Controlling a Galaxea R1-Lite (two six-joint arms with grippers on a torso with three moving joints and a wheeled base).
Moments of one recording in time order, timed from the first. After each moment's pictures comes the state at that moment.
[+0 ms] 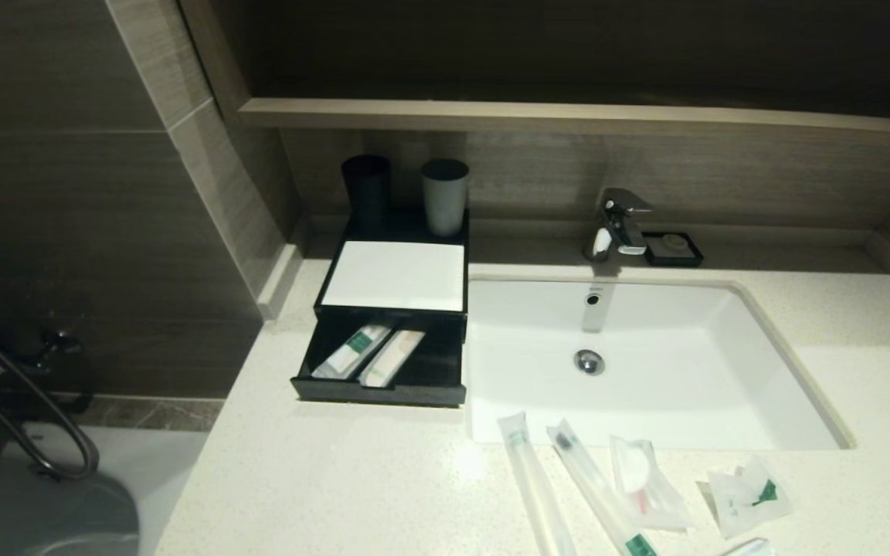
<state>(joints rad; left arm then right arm) -0.01 0.00 0.00 0.00 0.01 0.00 1.29 1.59 -0.12 -0.53 -0.85 0.63</state>
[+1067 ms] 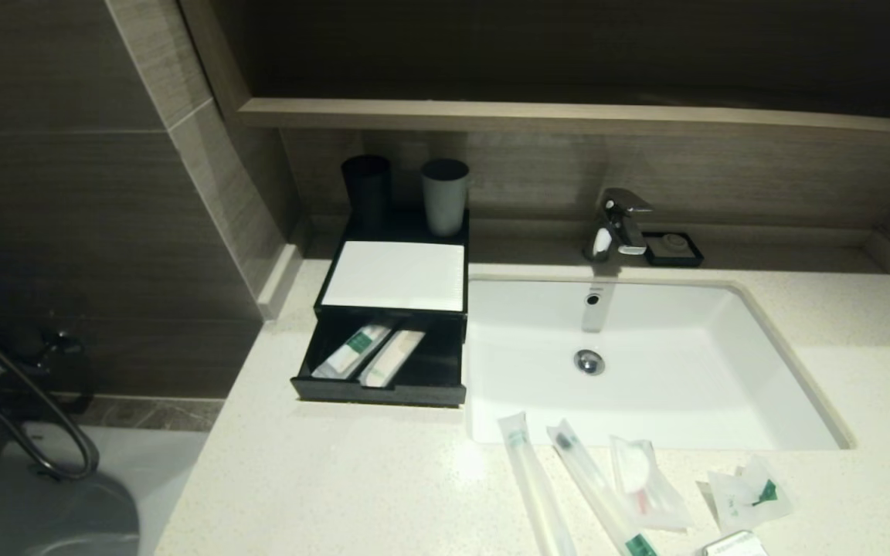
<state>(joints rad) -0.01 0.00 0.00 0.00 0.01 0.00 1.23 1.65 -0.12 -0.54 -0.84 0.64</state>
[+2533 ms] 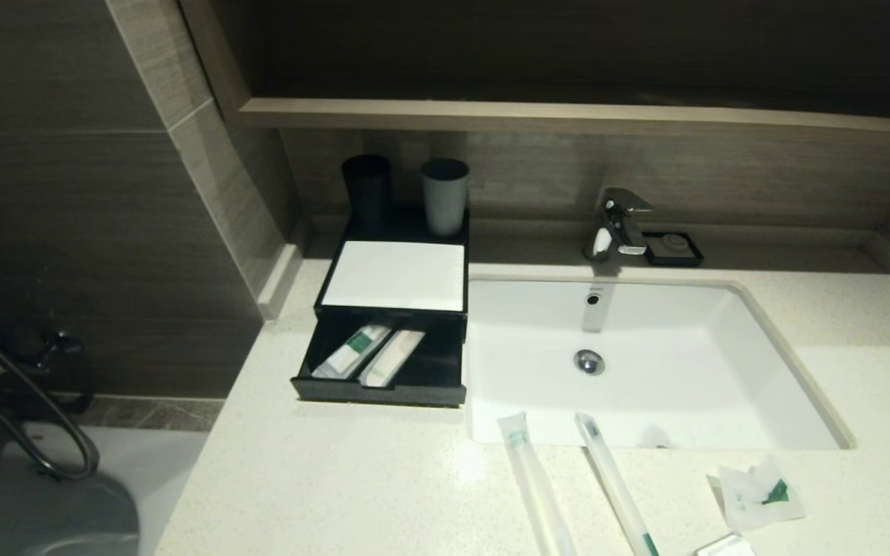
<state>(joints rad) -0.01 0.00 0.00 0.00 0.01 0.00 1.23 1.66 -0.12 -0.54 -0.81 0.64</state>
